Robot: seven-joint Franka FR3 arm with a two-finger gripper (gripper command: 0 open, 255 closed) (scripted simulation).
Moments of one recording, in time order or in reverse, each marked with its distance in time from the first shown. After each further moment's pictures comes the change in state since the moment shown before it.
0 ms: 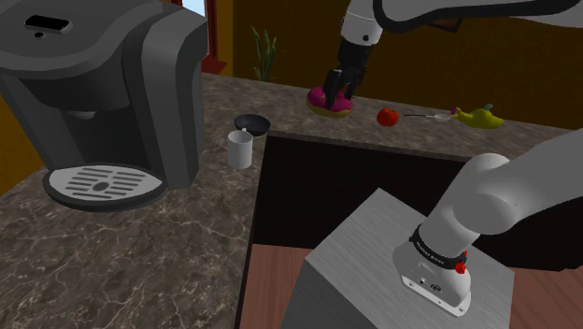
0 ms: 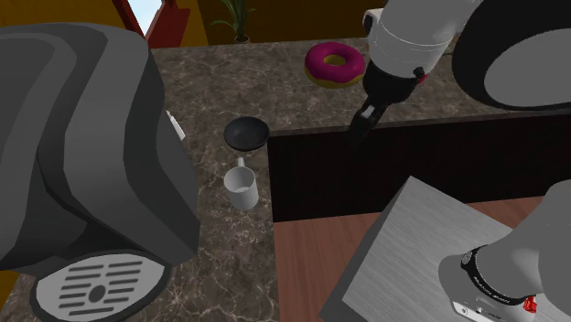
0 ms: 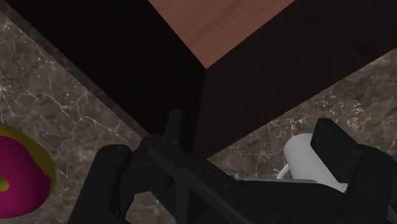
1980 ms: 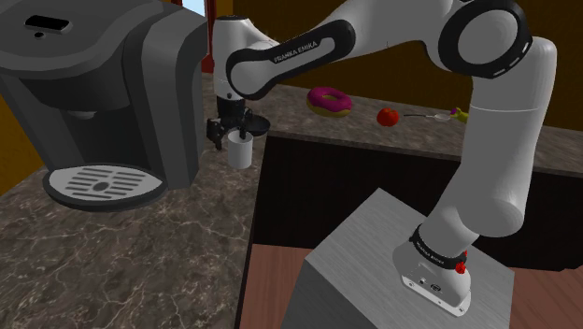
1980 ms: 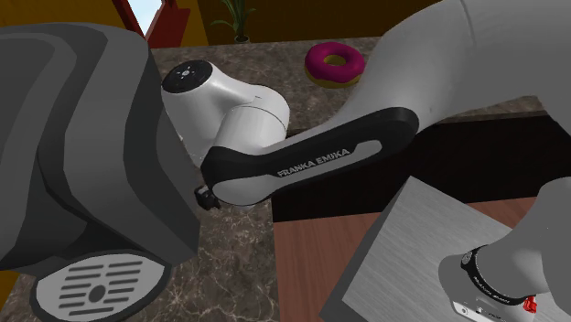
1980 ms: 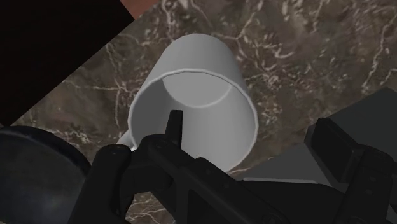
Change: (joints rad) arm 0.129 0.936 0.160 0.593 -0.110 0.298 0.276
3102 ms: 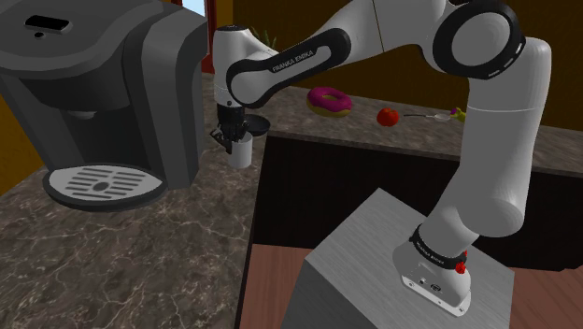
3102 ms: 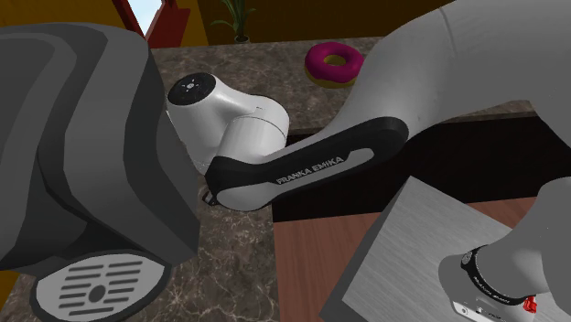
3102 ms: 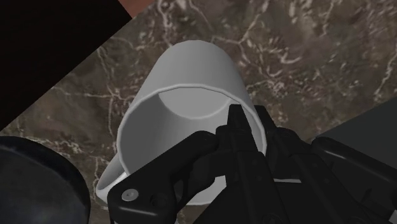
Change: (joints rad) arm 0.002 0.023 -0.004 -0.018 -0.009 0.041 0.007
